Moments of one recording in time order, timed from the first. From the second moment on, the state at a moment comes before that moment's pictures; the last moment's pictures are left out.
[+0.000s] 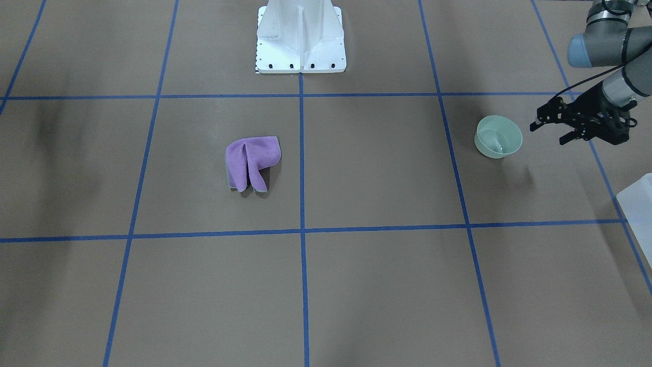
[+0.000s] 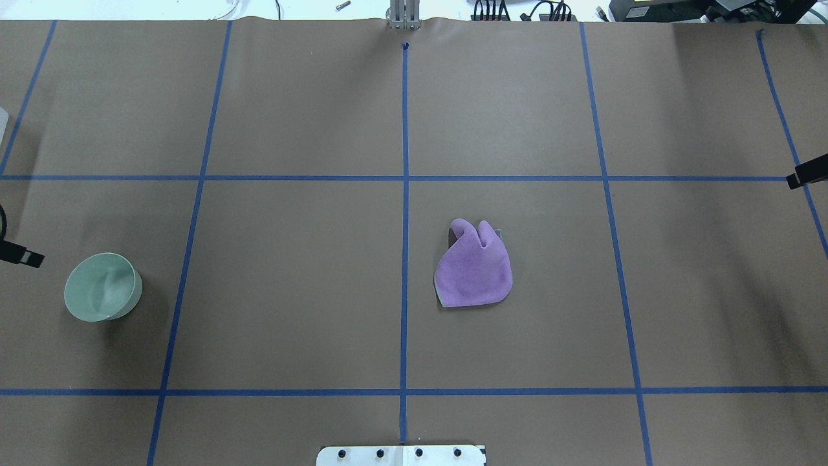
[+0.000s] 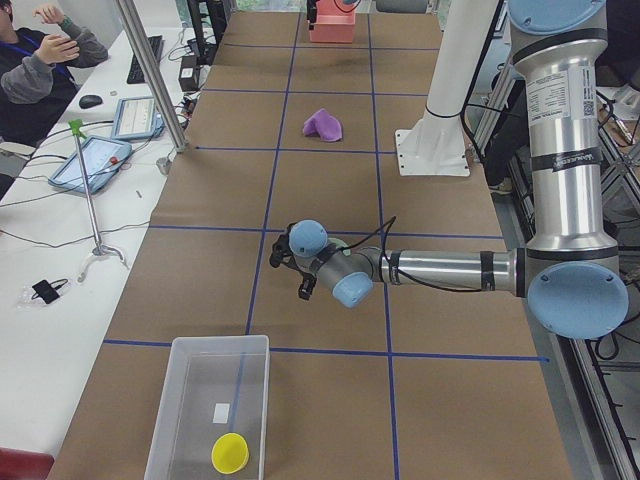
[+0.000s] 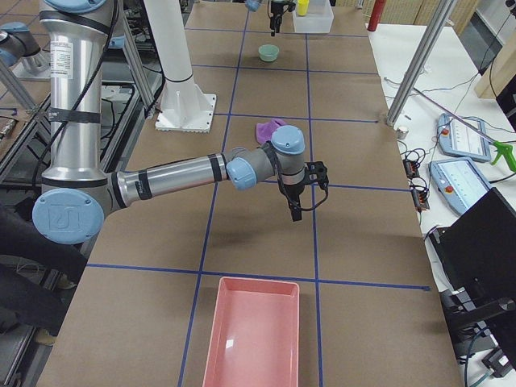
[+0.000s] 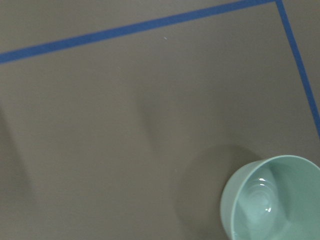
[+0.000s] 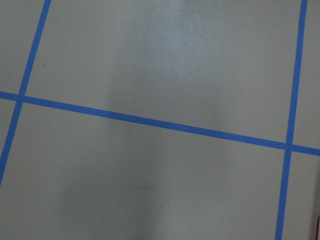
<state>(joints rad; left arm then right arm) -1.03 -1.42 -1.63 -2.39 -2.45 -0.58 1.26 -1.64 1.87 -1.35 2.22 0.36</state>
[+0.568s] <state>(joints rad) -0.95 -1.46 -1.59 -2.45 -2.40 -0.68 1.26 -1.64 1.87 -1.35 2.22 0.36</state>
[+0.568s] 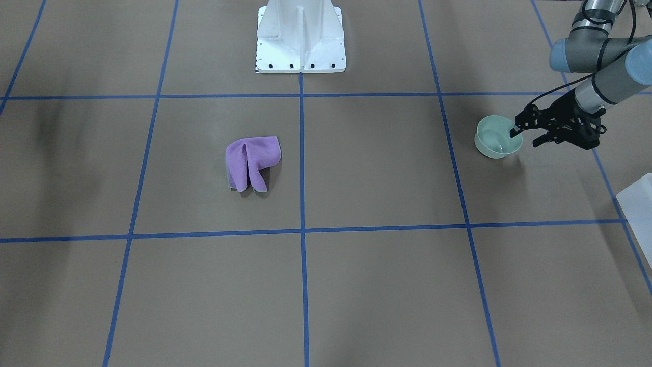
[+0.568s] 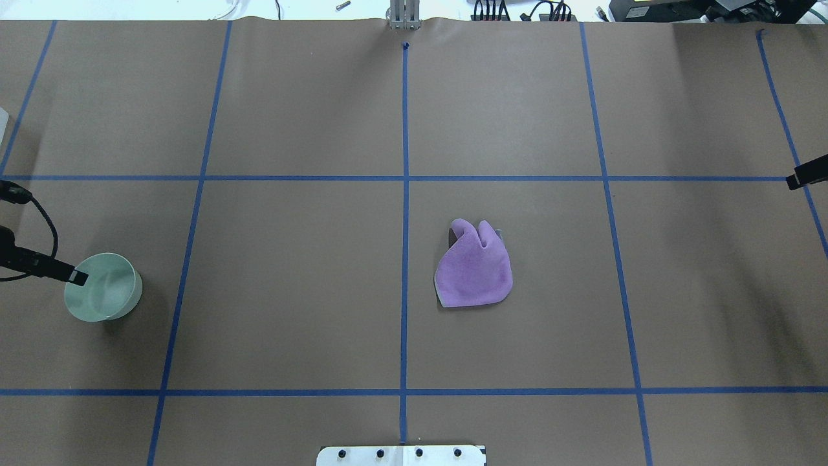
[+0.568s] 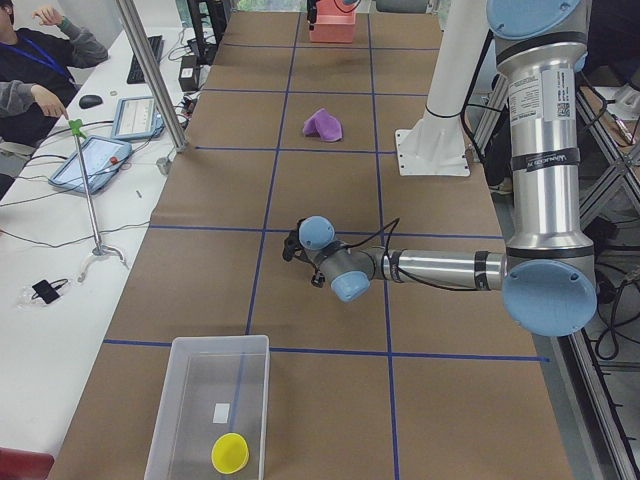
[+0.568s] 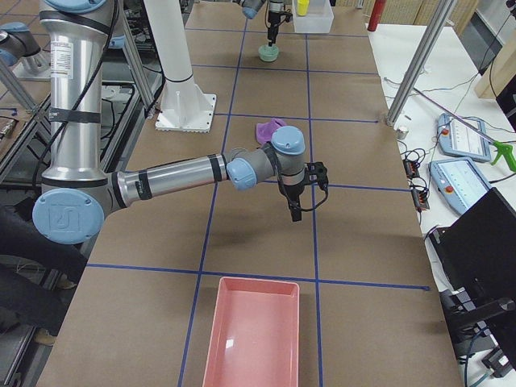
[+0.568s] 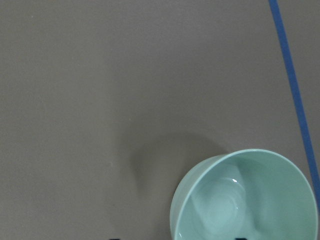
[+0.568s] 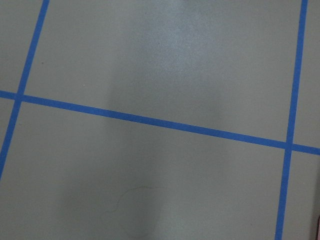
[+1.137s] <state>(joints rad) -0.94 -1.48 -1.58 -2.50 -2.35 -0.72 1.26 -1.64 1.87 -1.35 2.22 0.36</state>
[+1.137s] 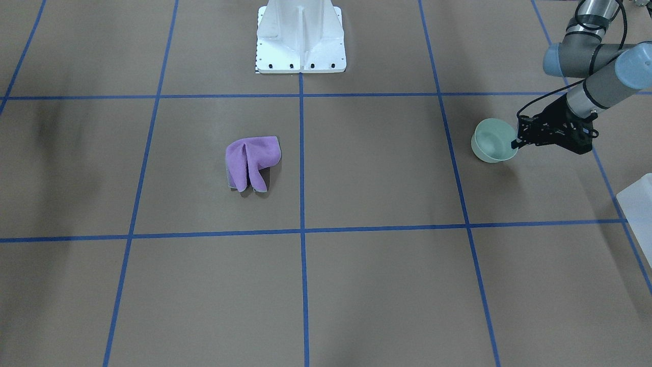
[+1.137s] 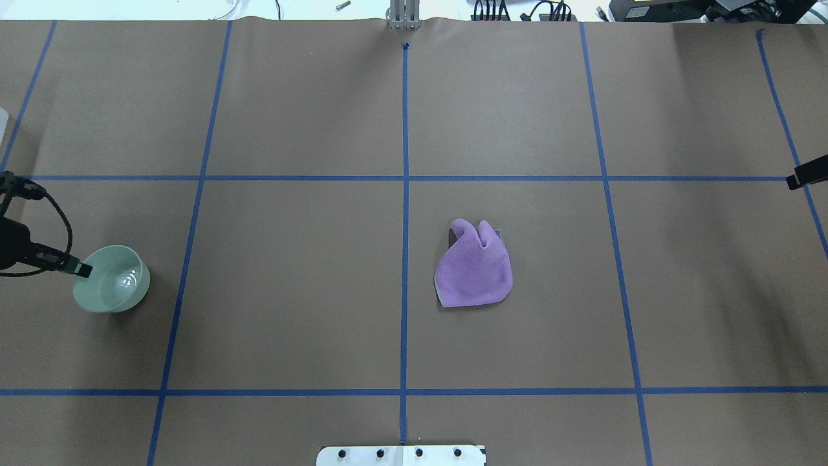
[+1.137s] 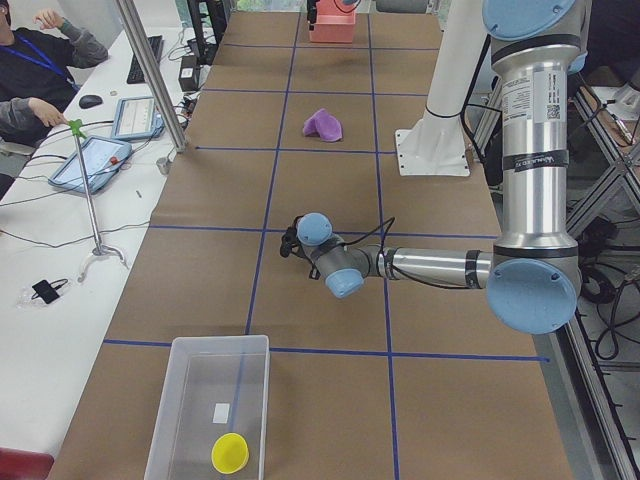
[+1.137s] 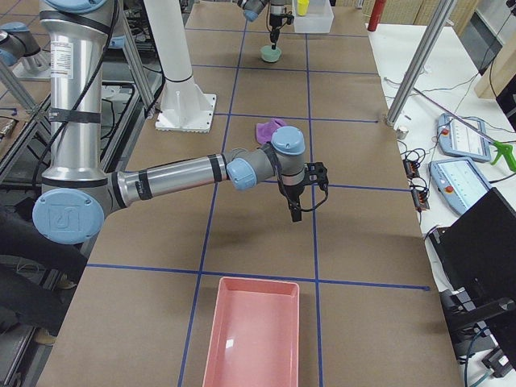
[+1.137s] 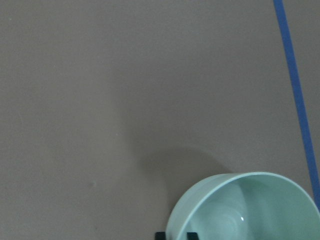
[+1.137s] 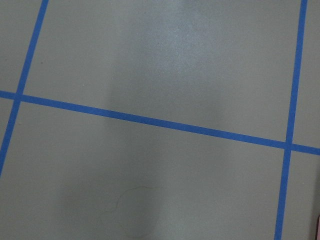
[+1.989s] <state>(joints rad) -1.28 -1.49 -1.61 -2.30 -2.45 -0.59 1.26 -1.64 1.87 -1.35 2.22 0.36</state>
